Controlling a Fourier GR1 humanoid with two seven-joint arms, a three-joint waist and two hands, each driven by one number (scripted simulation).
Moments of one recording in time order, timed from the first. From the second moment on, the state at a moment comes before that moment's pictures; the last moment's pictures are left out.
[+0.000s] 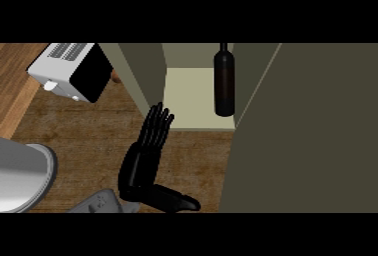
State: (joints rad) left arm -0.40 0.41 -0.93 -1.49 1.03 0.51 -0.74; right arm -0.06 -0.12 0.07 -2.40 -0.22 0.23 0.51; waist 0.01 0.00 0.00
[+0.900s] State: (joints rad) left arm 0.02 0.89 -0.71 -1.87 1.08 0.24 -0.77; right arm -0.01 -0.06 0.44 -2.41 -0.24 0.30 0.60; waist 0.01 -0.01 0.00
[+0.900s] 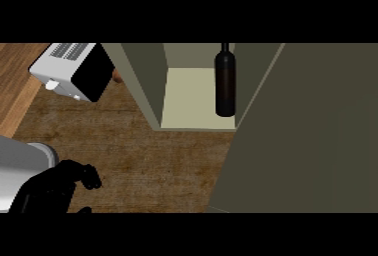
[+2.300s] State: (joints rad) left arm 0.38 1.16 -0.35 -1.75 1.26 -0.25 -0.89; right arm -0.55 -0.13 0.84 -2.25 -0.01 -0.43 0.65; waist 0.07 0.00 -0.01
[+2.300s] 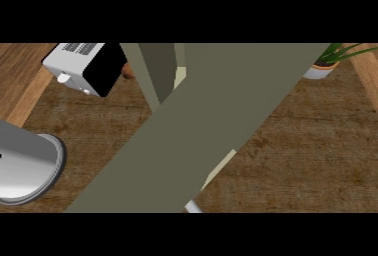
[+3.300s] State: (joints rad) left arm 0.45 1.15 -0.27 -1.76 1.20 -0.35 -0.82; right arm -1.08 0.00 0.45 -1.48 -0.38 -0.16 0.51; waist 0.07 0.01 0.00
